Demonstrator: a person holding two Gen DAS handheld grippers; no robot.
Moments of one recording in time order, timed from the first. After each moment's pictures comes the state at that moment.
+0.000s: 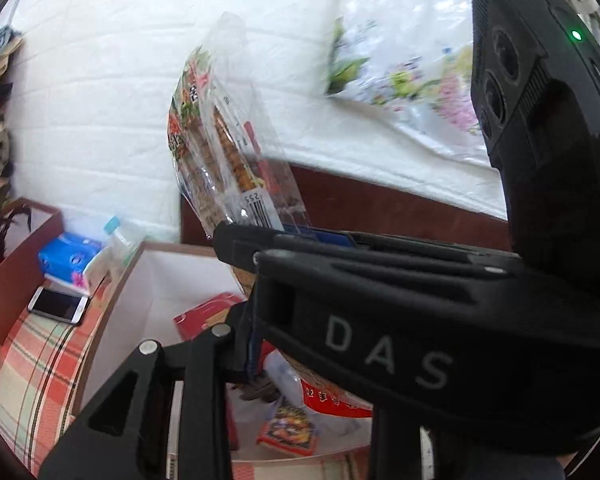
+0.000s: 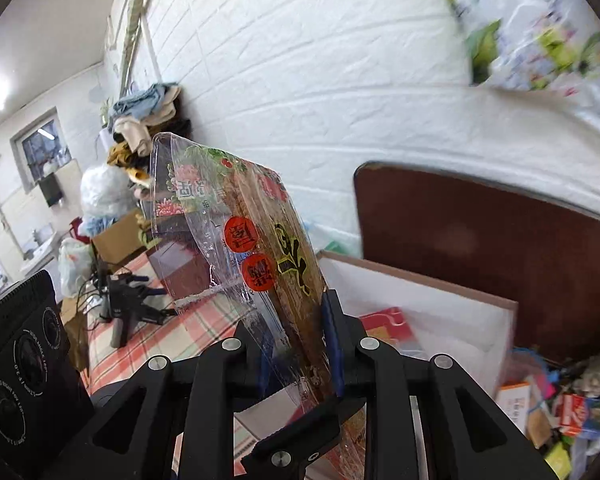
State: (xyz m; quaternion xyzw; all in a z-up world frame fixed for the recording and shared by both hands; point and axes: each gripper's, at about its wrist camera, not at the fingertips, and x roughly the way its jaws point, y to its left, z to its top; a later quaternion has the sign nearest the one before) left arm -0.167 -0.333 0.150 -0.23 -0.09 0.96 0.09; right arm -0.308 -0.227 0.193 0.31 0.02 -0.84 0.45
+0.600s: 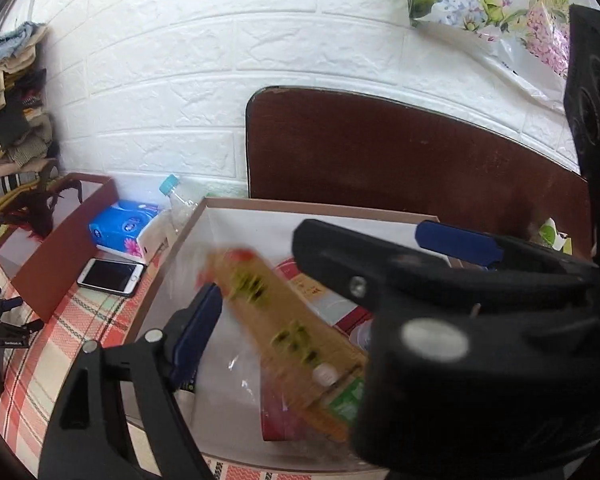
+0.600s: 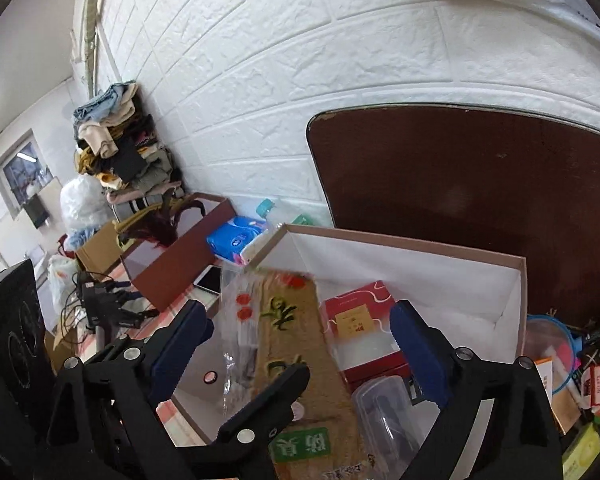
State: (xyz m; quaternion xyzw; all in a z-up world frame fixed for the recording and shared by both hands) left arm -0.201 -0.320 0.103 -0.30 -0.04 0.95 -0.04; right arm -0.350 -0.214 0.148 0.34 -0.02 -0.84 0.42
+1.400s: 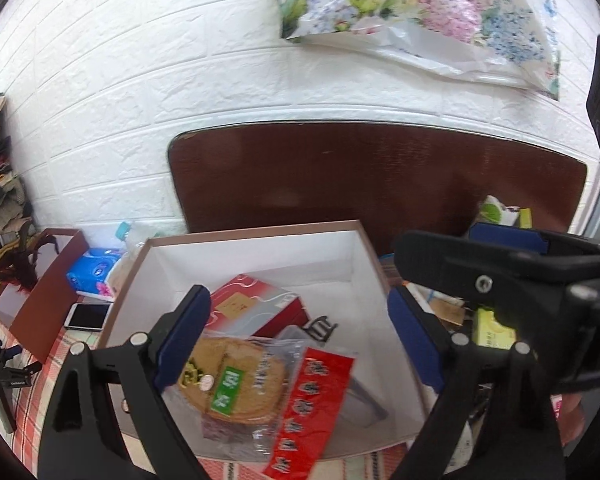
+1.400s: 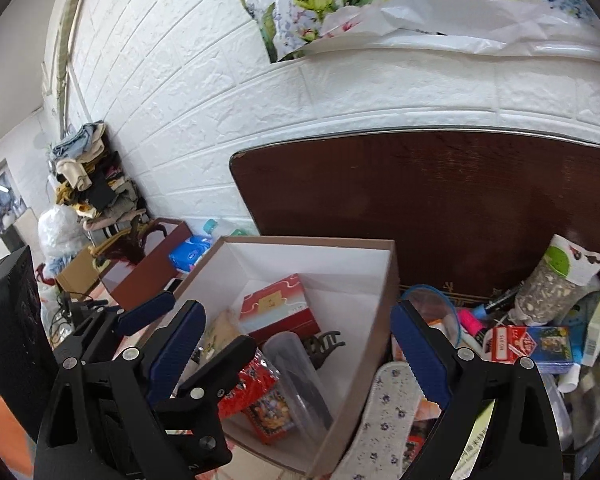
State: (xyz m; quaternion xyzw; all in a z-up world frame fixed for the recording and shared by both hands) left arm -0.170 -0.238 0.126 -0.27 0.03 0.96 0.03; right arm -0.334 -0.089 0.170 0.33 -0.05 -0.88 0.34
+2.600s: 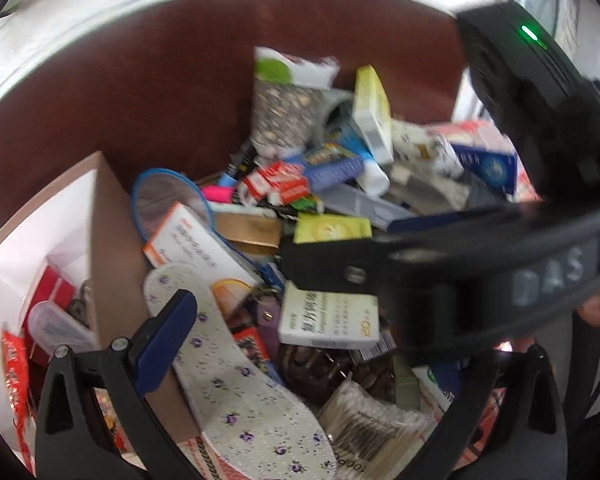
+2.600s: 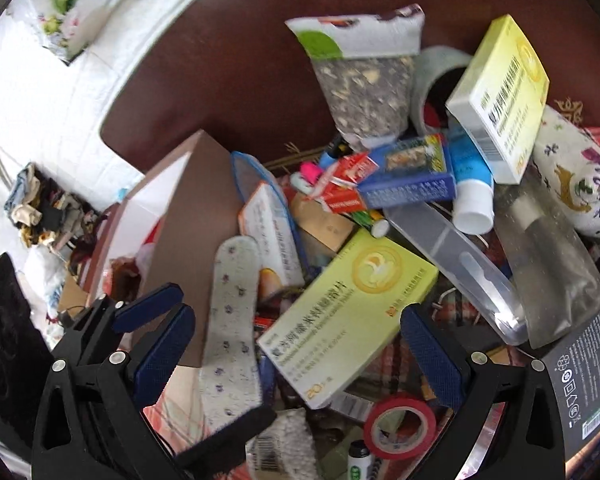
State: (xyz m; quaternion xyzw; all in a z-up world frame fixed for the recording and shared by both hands) left arm -0.176 -0.059 0.044 -0.40 0.13 0.87 0.25; right arm -0.367 0.066 0.048 0.51 -0.15 -0.81 0.26
